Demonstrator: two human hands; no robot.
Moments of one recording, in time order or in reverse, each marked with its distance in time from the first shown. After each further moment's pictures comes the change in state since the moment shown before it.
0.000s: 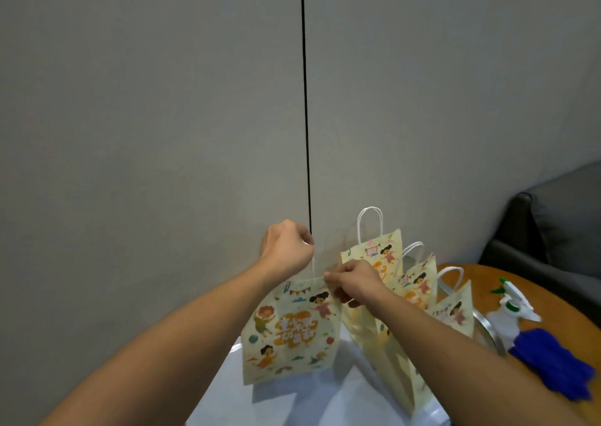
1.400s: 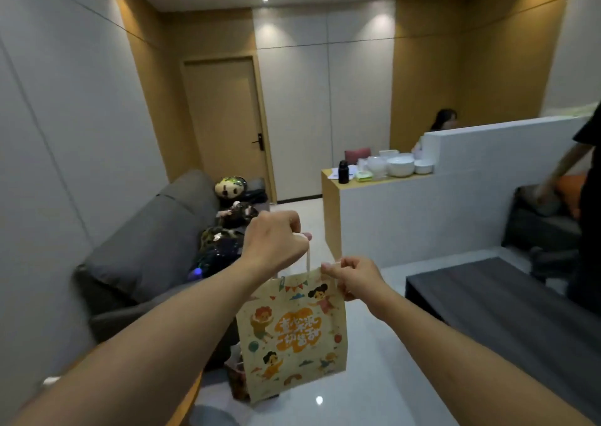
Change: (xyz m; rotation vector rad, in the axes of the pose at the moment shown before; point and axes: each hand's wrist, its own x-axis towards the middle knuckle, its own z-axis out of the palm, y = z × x) left_hand -0.444 0.602 0.213 -0.322 -0.391 1.326; right_hand -0.570 0.333 -0.484 0.409 1.205 0.198
